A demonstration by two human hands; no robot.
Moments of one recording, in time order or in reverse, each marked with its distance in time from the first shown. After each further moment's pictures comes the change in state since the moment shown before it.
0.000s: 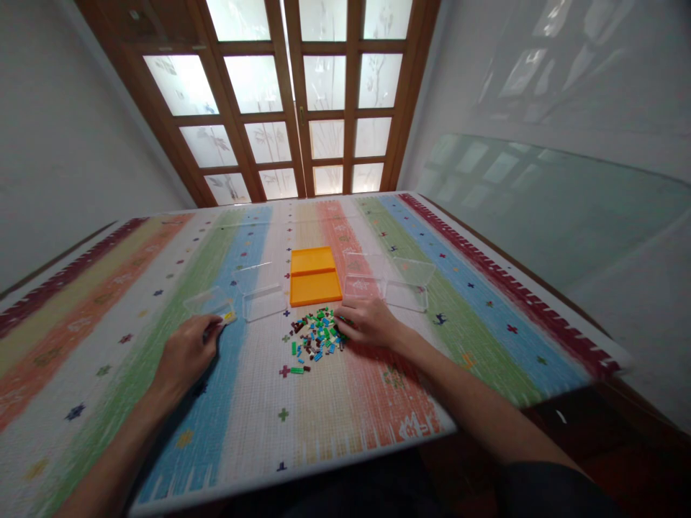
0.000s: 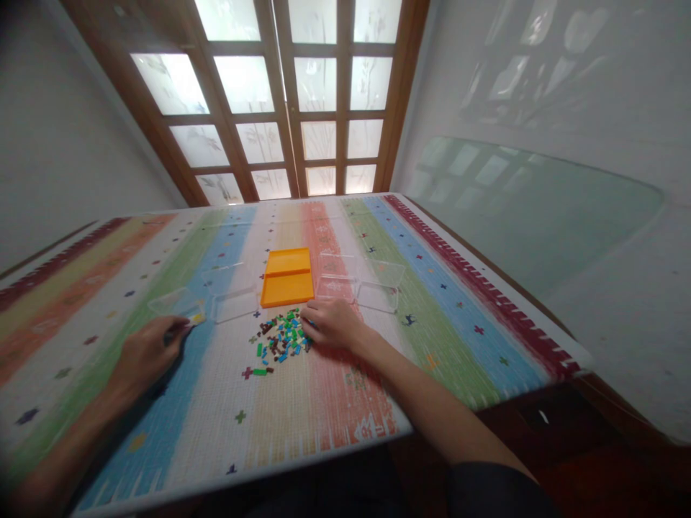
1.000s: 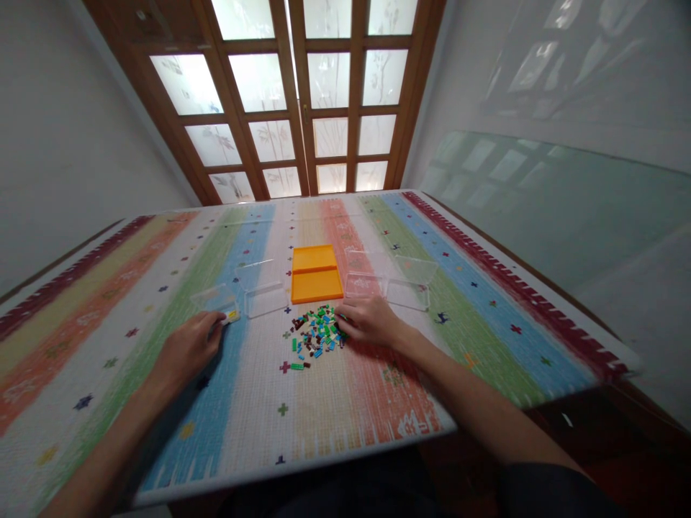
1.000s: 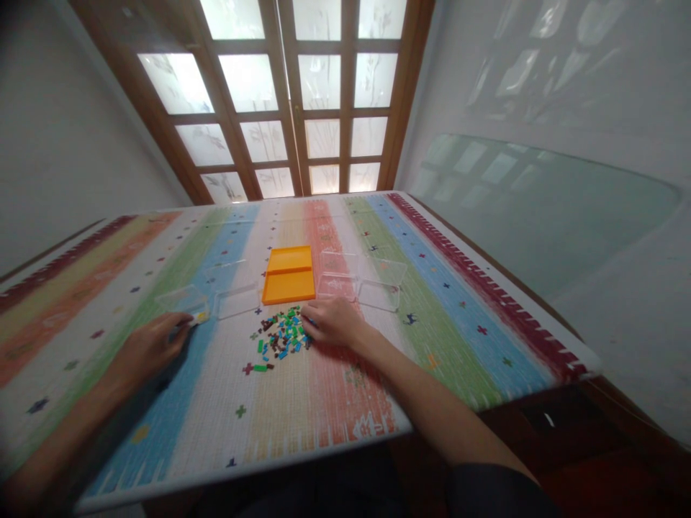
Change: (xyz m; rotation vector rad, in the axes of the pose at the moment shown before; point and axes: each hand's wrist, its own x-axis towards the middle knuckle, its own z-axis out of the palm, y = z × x) left_hand 0.001 0.000 -0.007 0.125 -0.134 0.093; right_hand -0.001 0.001 0.000 -0.005 0.033 -0.033
